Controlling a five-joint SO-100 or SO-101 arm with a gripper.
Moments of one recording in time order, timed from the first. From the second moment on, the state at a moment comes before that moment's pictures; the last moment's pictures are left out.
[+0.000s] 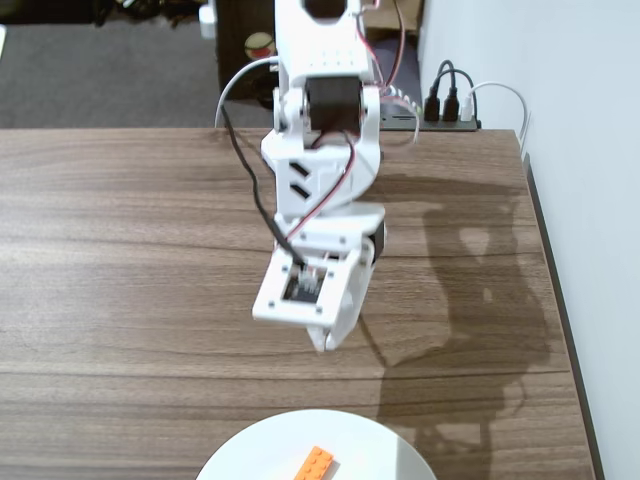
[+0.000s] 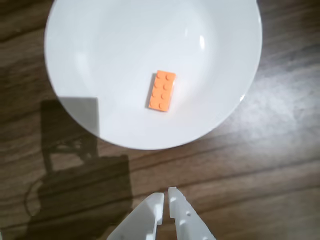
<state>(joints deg) -2.6 89.6 86.7 62.1 -72.8</state>
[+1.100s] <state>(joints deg) -11.2 151.2 141.7 61.9 -60.6</state>
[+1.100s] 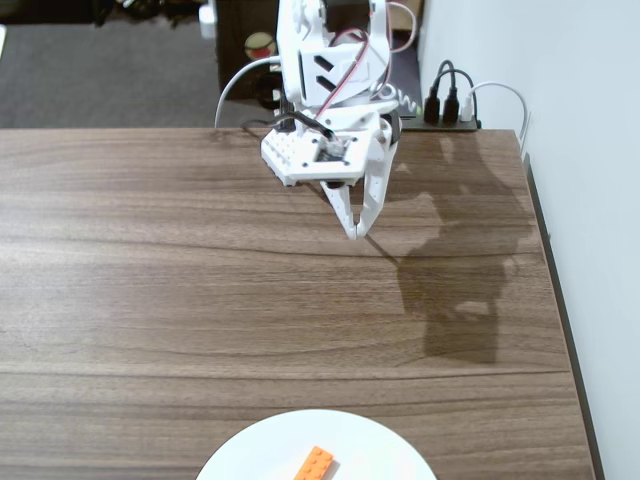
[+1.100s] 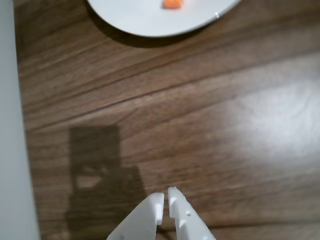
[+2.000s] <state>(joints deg) -4.0 183.8 159.8 72.9 -5.3</state>
